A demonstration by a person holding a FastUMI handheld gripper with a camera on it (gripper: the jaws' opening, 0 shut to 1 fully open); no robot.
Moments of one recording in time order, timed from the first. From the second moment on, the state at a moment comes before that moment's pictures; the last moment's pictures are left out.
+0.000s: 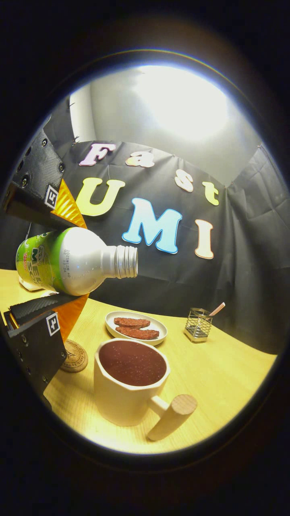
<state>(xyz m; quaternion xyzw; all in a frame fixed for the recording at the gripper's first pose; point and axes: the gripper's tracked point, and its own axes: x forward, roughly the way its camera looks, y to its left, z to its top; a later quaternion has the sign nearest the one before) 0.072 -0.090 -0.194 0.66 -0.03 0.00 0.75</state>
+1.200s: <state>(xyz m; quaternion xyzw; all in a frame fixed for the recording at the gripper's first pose) 0.086 -0.082 -0.174 0.79 -0.09 0.03 0.60</state>
